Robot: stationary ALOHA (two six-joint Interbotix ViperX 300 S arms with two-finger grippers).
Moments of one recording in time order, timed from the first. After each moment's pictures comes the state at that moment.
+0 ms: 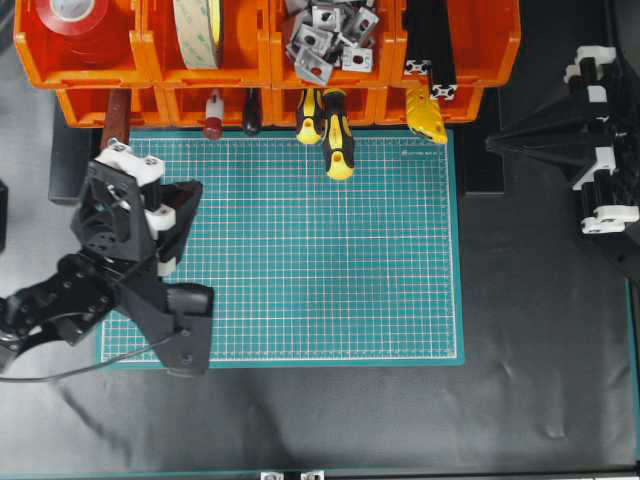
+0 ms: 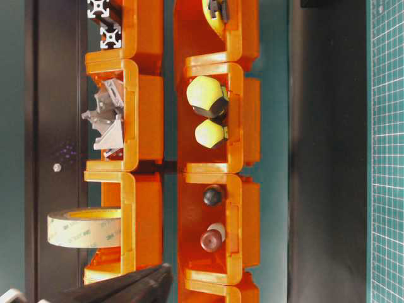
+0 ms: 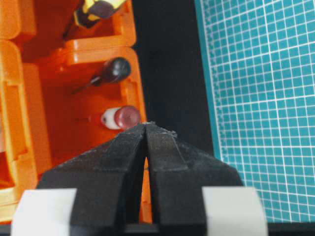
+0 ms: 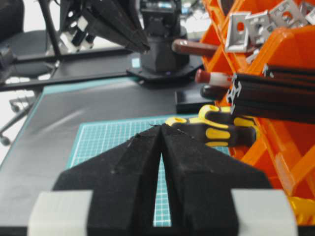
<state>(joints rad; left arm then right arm) -0.51 -0.11 0.40 1.01 1.23 -0.50 0.00 -0.97 1.19 0.00 -0.14 0.09</state>
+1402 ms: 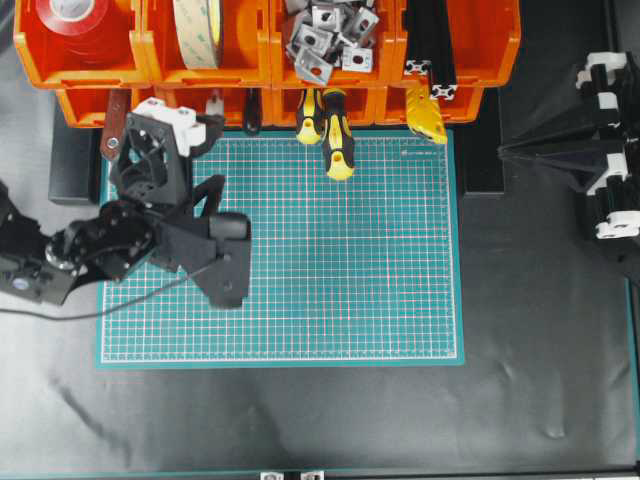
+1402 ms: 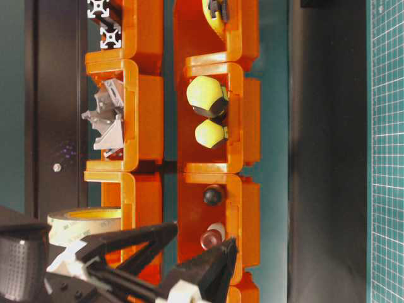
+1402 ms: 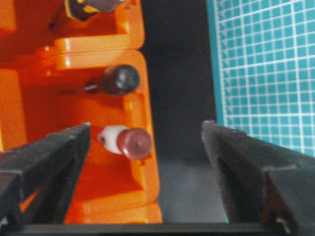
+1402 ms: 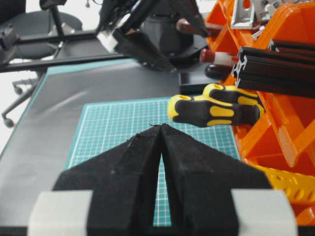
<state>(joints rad) -0.33 -0.08 0.44 1.01 1.06 -0.51 0.01 -1.05 1.20 0.00 -0.03 0.09</state>
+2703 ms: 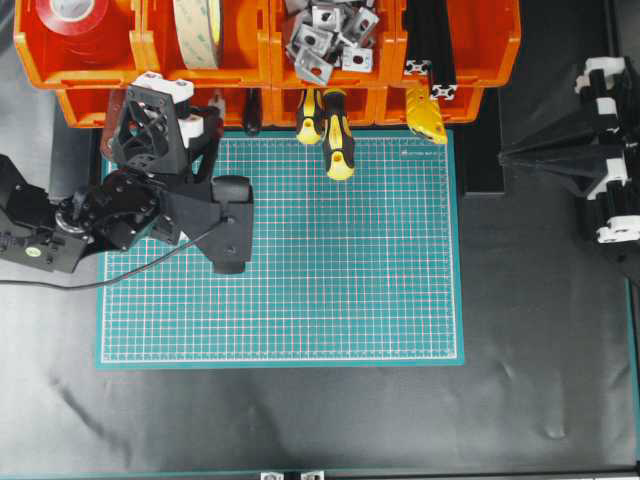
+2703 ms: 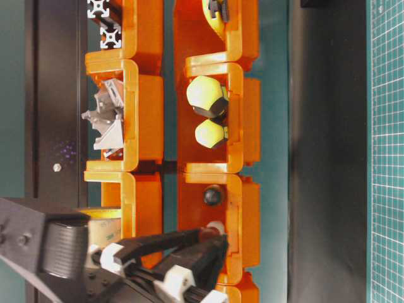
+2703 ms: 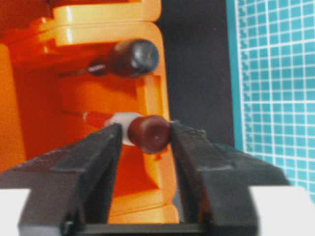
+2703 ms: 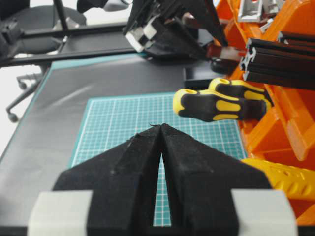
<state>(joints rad) -0.26 -0.08 0.48 1.01 1.04 -0.49 0.03 -1.05 1.21 0.00 -0.03 0.09</state>
